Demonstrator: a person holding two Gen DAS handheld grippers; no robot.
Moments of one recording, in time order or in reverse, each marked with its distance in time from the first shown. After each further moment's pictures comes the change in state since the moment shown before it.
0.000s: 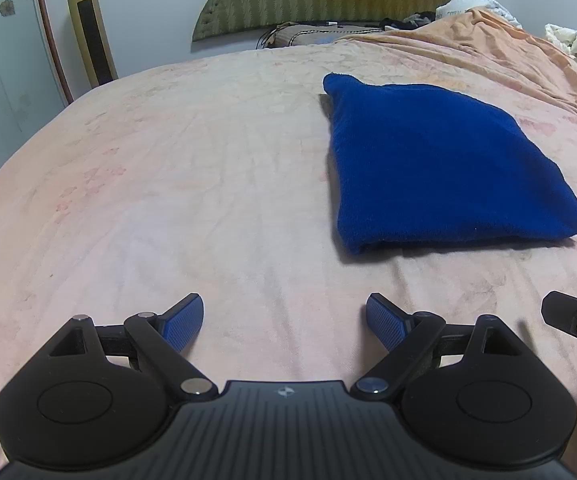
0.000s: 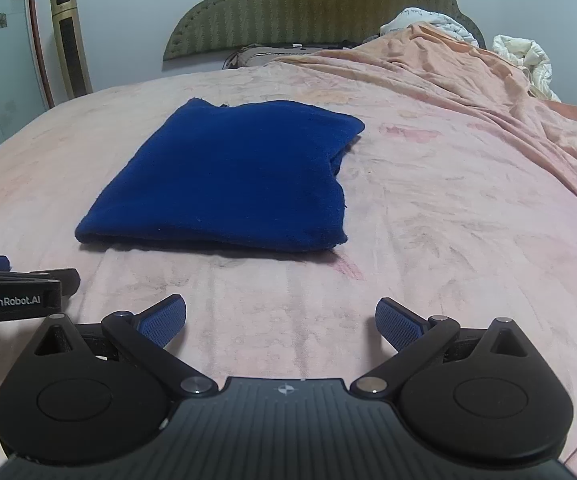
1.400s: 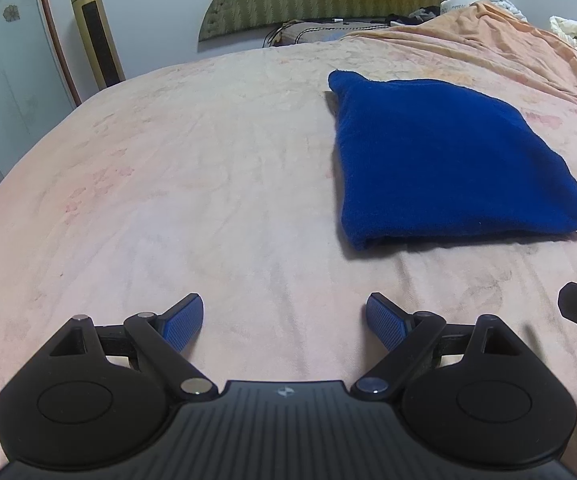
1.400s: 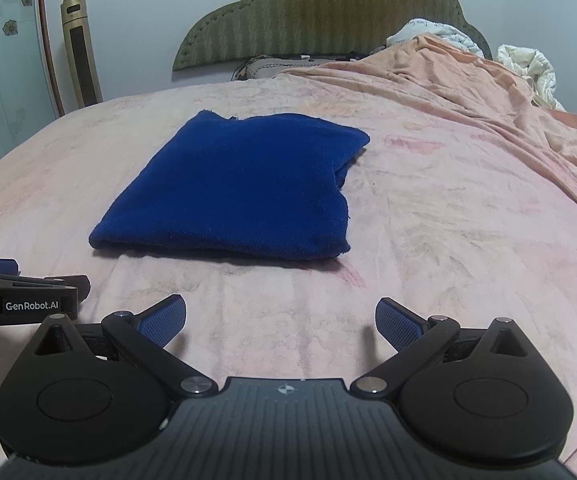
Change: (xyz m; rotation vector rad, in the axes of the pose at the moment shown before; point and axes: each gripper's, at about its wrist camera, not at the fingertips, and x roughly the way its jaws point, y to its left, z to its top) left arm 0.002 -0.004 0.001 0.010 0.009 0.034; right arm -0.010 0.001 0.000 -0.013 -0.036 0.015
